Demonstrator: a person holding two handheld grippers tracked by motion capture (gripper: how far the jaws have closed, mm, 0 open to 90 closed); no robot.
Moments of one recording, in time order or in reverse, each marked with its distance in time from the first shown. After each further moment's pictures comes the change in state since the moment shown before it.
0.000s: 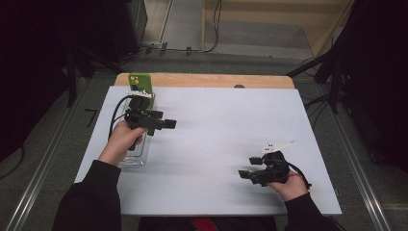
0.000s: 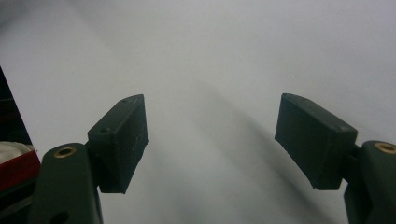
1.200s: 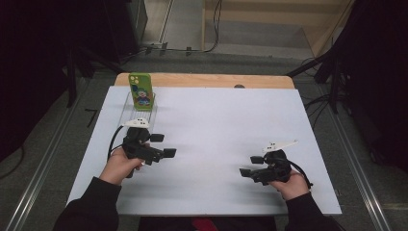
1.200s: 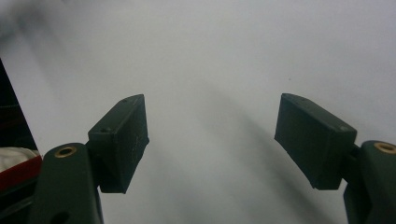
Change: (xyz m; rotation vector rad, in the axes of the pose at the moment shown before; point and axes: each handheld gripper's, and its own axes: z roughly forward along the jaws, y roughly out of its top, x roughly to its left) left arm -0.037 -0.066 -0.005 -0.018 -0.035 0.090; right arm -0.004 0.001 -0.004 -0.019 0.009 0.026
